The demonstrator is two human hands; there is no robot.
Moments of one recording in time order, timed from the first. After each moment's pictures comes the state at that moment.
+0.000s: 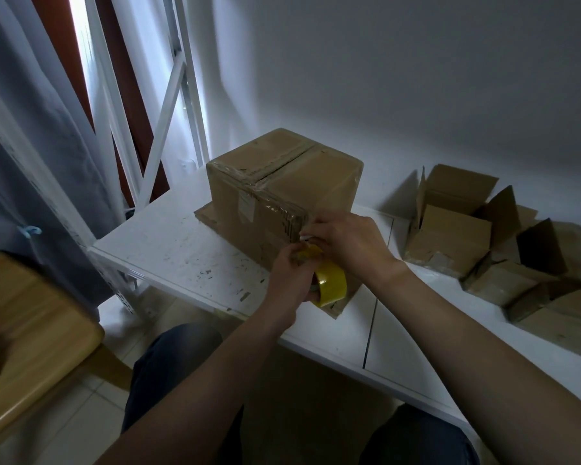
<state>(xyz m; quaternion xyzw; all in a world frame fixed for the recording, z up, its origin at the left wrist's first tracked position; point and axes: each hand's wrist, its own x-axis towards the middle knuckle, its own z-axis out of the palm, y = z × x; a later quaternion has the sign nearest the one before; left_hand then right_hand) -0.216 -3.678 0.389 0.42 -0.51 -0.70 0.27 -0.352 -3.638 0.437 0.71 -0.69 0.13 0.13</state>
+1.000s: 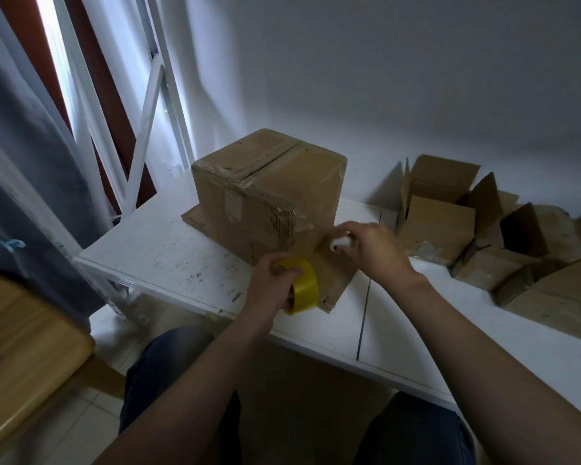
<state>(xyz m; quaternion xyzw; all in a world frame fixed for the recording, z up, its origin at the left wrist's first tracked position) -0.203 -3.687 0.359 0.45 -0.54 -0.66 0.24 -0.410 -3.602 0.391 0.55 -0.80 0.23 0.00</state>
